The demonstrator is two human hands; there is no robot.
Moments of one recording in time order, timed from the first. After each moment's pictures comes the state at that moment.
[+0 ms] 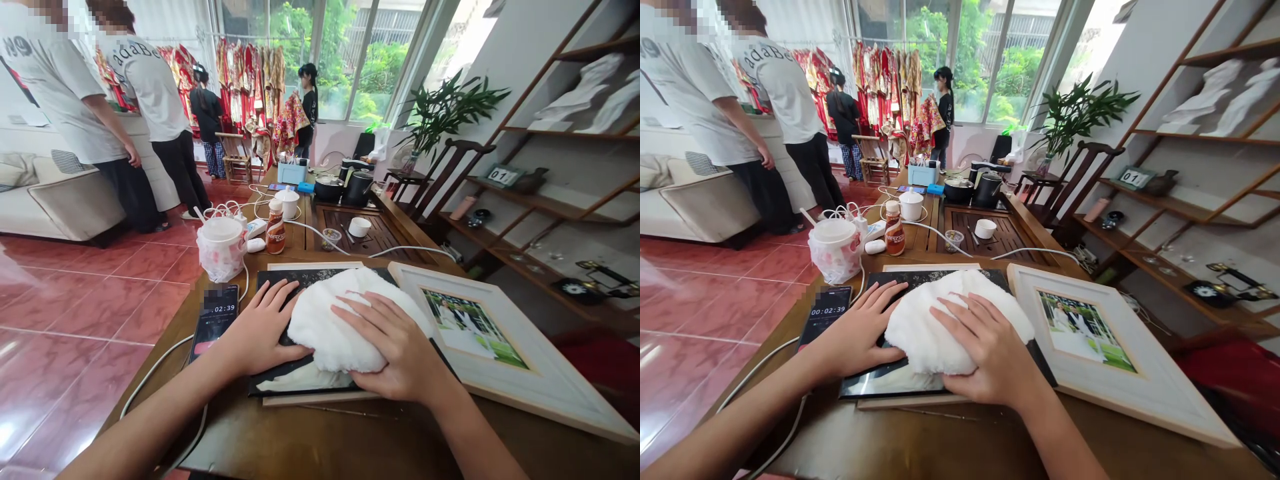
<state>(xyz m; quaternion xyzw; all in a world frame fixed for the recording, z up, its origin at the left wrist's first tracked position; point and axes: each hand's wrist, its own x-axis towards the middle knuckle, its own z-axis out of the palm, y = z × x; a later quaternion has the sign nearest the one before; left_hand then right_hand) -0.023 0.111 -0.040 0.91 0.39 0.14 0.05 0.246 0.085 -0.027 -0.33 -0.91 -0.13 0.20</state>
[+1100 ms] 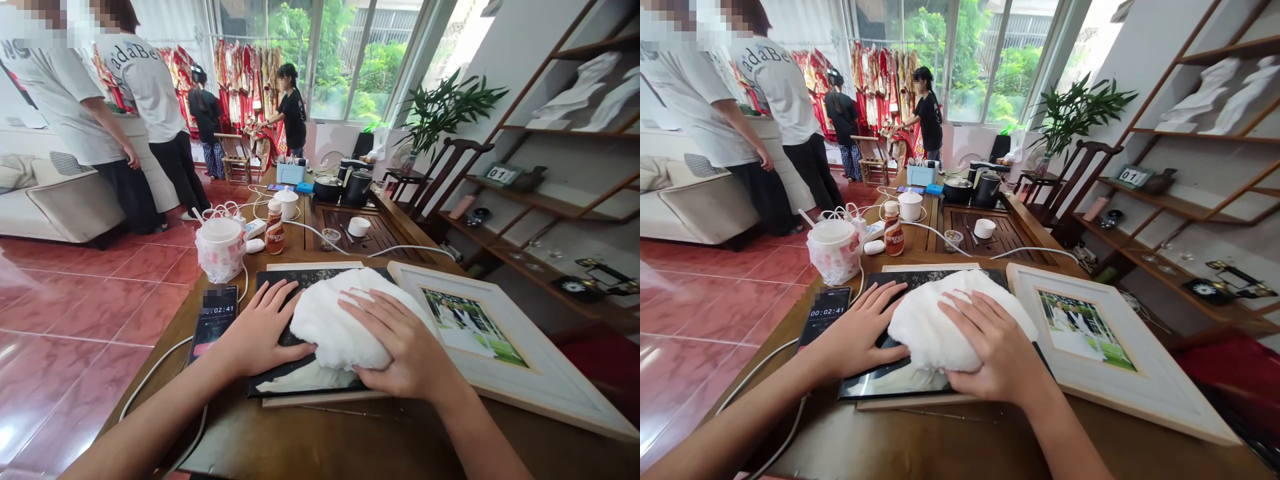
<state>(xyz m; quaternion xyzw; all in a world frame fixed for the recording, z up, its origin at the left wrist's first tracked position) -0.023 0.111 -0.039 0.91 0.39 0.15 0.06 0.251 0.085 -0.025 -0.33 -0.91 -0.14 0.20</state>
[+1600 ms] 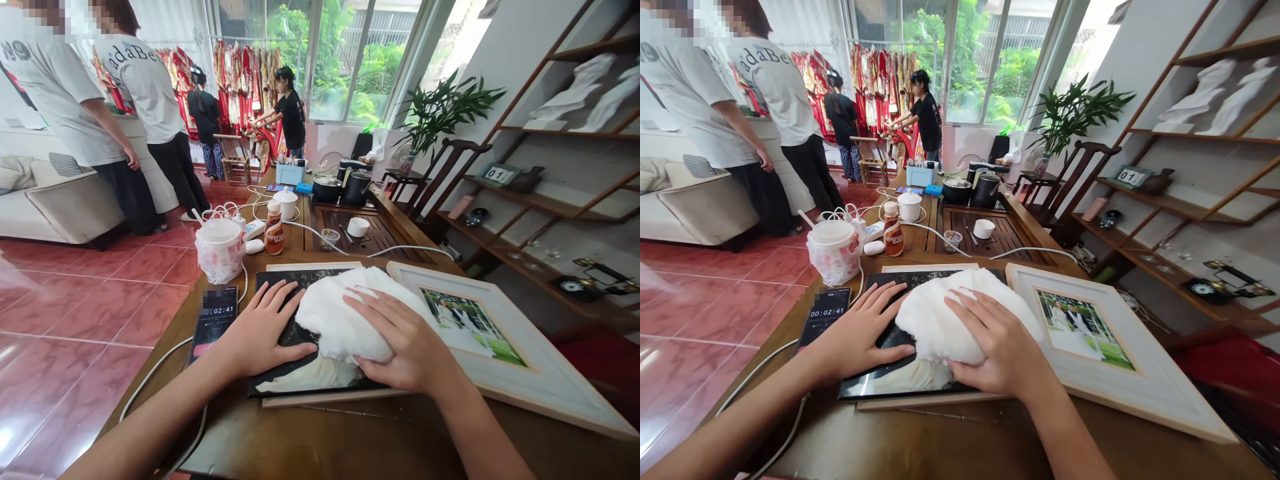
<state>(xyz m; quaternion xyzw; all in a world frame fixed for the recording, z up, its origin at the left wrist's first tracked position) -0.023 0.110 -0.039 0.90 0.39 0.16 0.06 0.258 0.087 -0.026 -0.35 -0.90 -0.15 0.20</state>
